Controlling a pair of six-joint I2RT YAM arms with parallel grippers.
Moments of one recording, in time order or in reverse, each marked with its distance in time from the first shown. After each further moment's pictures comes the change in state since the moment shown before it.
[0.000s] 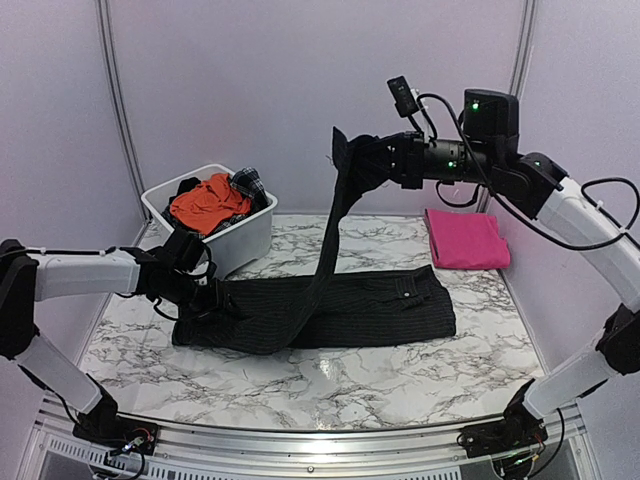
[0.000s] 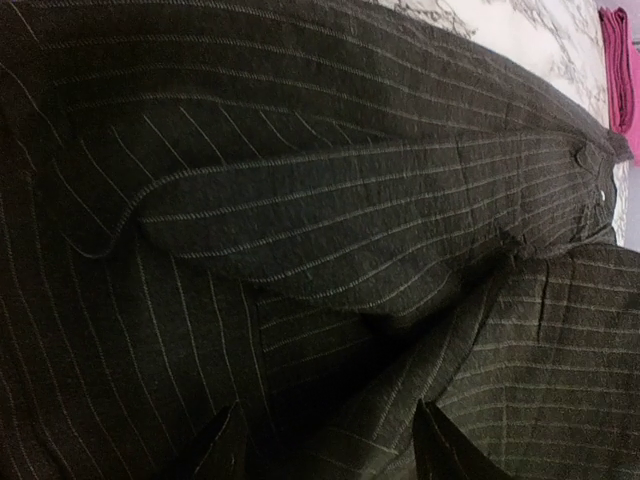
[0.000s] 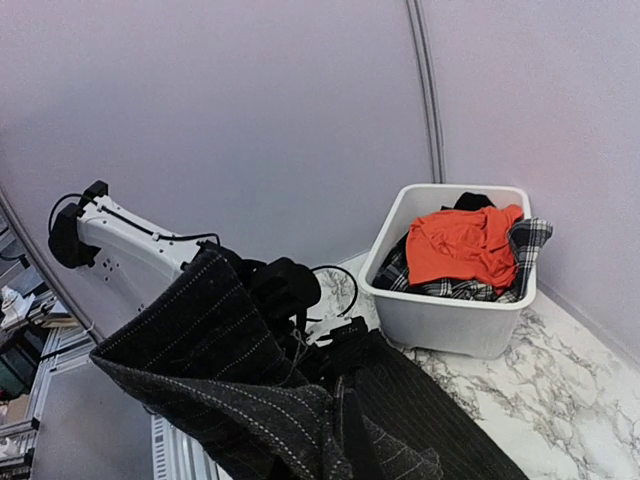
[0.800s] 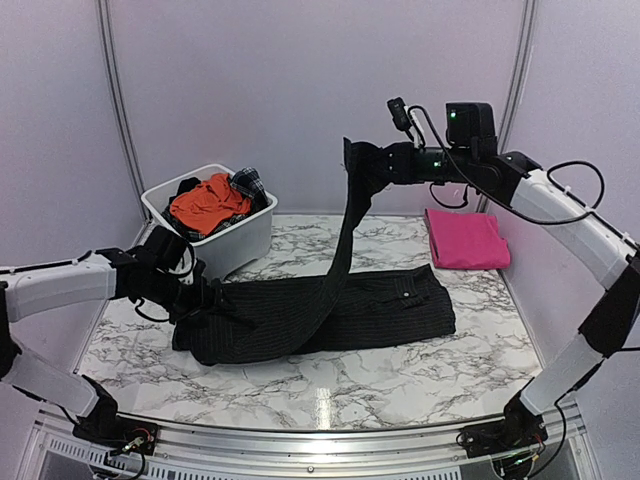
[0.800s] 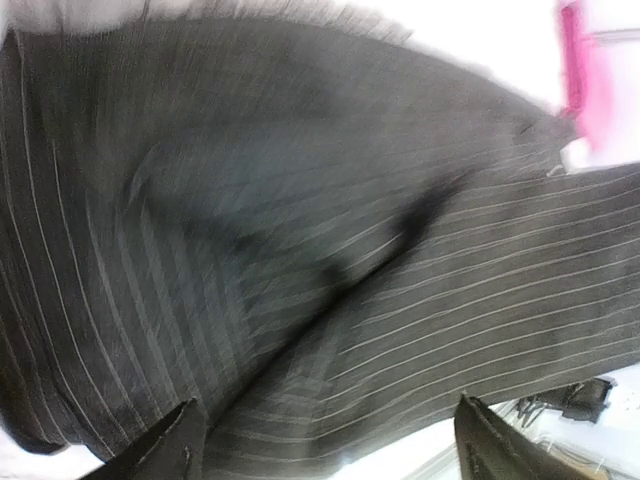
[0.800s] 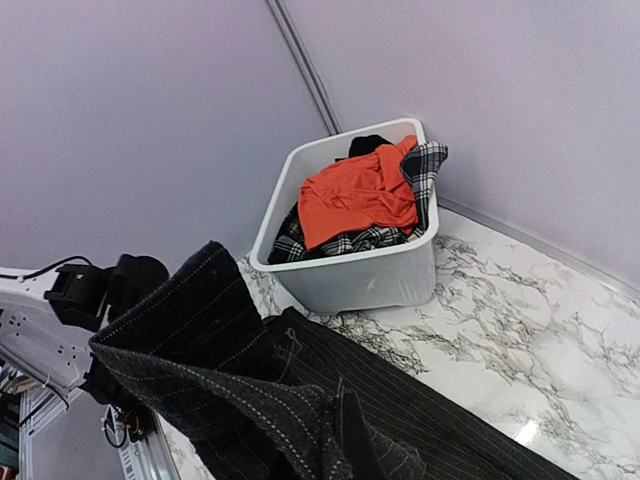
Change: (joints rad) left arm 0.026 -0.153 -0.064 -0.083 0.098 -0.012; right arm -0.129 0.132 0.016 -0.034 0.072 0.097
